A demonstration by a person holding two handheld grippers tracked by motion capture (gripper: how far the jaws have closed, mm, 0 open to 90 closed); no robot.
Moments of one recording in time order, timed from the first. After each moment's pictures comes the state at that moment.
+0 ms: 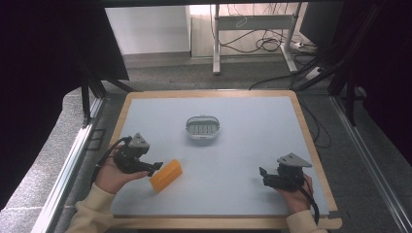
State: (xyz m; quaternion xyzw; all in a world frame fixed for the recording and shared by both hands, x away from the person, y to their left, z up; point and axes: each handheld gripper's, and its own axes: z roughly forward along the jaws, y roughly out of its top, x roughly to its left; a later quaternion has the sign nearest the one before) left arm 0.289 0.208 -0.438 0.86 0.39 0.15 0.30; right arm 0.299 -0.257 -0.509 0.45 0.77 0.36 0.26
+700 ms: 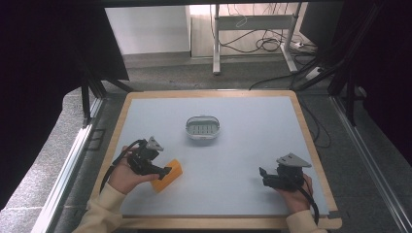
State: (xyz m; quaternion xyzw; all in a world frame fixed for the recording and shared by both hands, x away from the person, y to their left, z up) left arm 0.297 0.178 -0.455 0.88 0.38 0.12 0.25; right arm 0.299 -0.257 -0.510 0.45 0.78 0.36 0.27
